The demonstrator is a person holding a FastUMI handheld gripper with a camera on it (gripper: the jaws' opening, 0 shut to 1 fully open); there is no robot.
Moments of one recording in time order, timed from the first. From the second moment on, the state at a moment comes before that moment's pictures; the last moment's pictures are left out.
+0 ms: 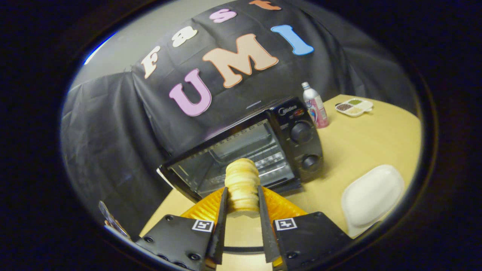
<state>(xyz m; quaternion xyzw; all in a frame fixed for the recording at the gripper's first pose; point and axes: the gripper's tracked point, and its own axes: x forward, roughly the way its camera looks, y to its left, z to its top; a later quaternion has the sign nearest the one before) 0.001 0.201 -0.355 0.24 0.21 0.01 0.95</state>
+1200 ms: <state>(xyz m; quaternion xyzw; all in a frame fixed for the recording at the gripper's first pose) 0.080 0.215 -0.359 0.20 0.16 -0.05 0.97</state>
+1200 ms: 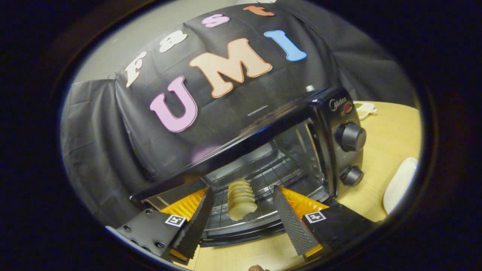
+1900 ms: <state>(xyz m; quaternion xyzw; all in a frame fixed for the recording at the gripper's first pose) -0.067 0.207 -0.365 0.09 0.22 0.02 0.97</state>
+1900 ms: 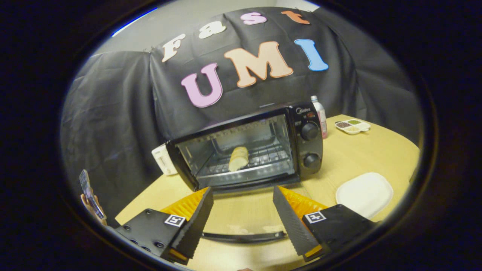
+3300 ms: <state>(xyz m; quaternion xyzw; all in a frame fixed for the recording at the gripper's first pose) -0.122 0.220 -0.418 0.02 0.29 0.02 0.96</state>
